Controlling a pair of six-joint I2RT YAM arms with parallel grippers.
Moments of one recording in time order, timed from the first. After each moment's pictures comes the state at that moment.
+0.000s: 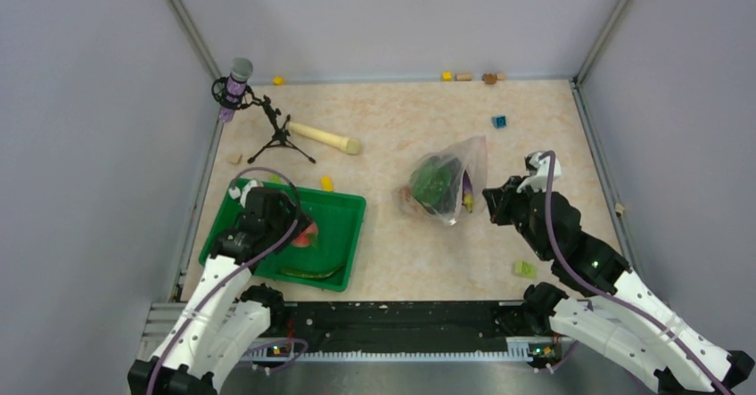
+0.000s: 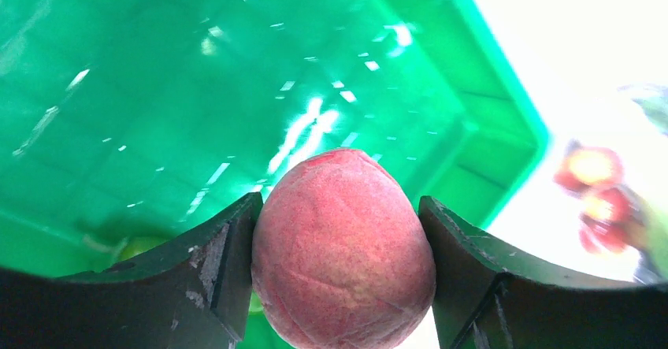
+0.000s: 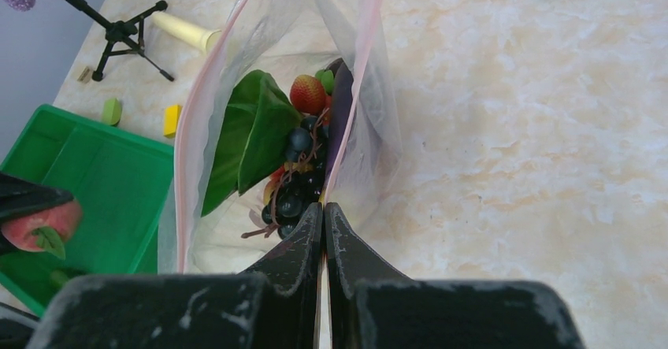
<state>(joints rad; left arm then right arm) -0.21 0.74 0.55 -0.74 -0.09 -0.91 0.76 0.54 0.71 -0.48 0.42 0.47</state>
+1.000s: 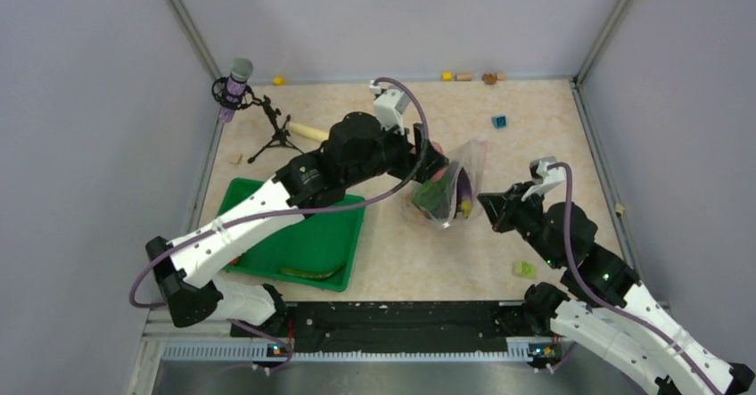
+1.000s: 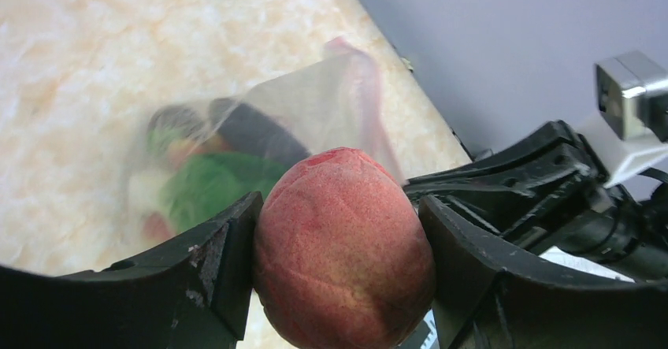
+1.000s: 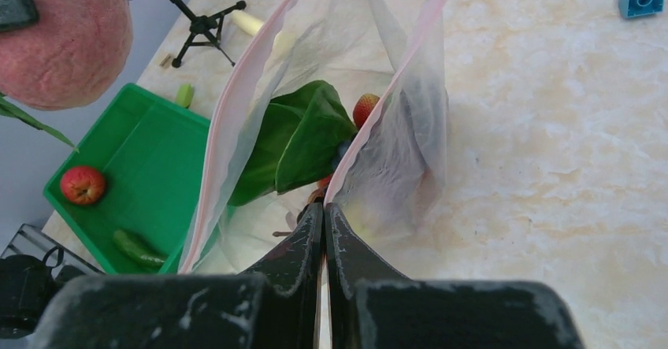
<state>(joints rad) -0.93 1.32 1.40 -0.36 -0.02 -0.57 0.76 0.44 0.68 -0.43 0.28 0.44</state>
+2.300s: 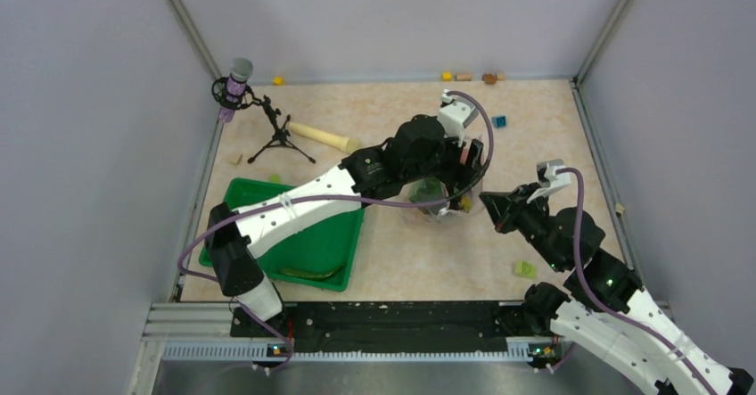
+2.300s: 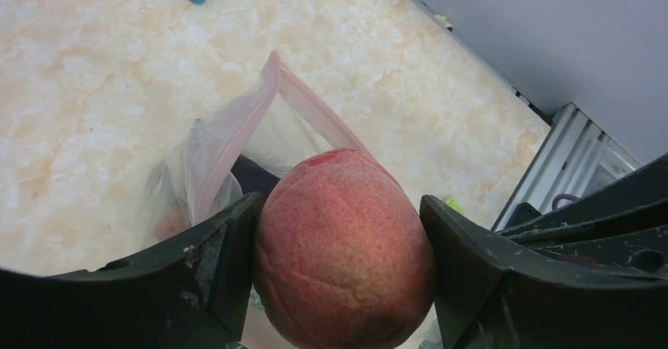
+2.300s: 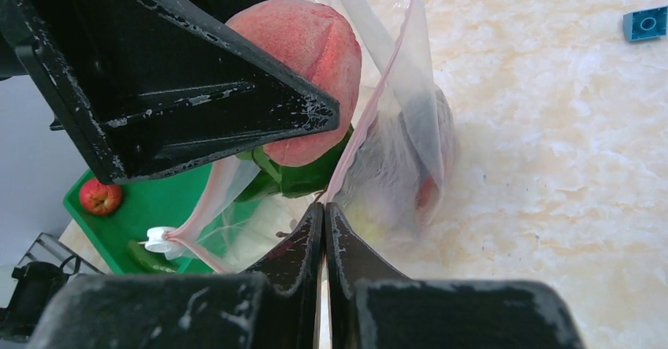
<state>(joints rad) -1.04 1.65 1.61 -0.31 -0.04 -0.31 0.76 0.39 0.65 -0.39 0.27 0.43</state>
